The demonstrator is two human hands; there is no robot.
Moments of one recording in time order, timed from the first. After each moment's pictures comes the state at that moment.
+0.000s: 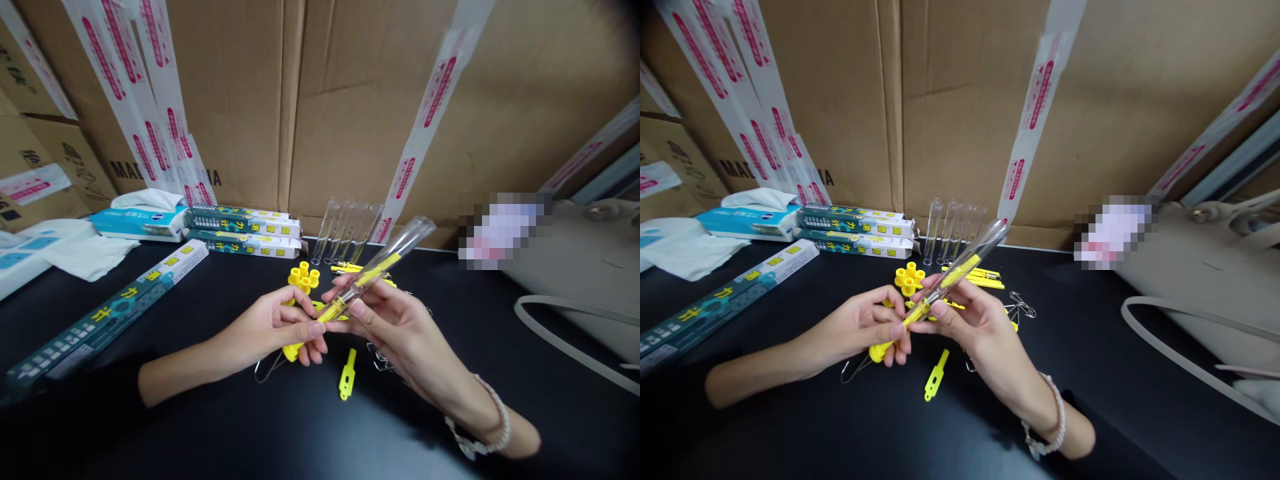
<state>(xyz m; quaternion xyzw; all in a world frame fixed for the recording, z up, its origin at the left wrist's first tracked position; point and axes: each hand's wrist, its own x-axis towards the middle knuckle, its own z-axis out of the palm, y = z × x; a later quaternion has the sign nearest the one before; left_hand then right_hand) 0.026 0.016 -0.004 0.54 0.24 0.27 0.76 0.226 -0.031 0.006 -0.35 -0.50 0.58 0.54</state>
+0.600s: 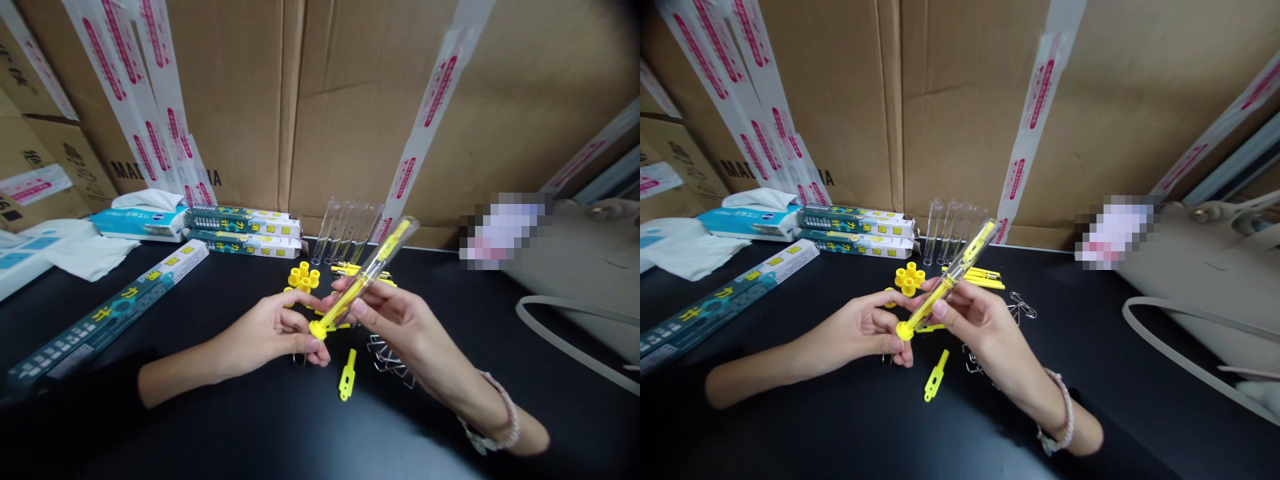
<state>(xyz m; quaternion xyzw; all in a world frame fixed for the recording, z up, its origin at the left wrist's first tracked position) 0.023 0.016 -0.007 0.56 0.26 0.24 0.75 0.233 -0.031 0.013 -0.37 -0.55 0.56 0.50</state>
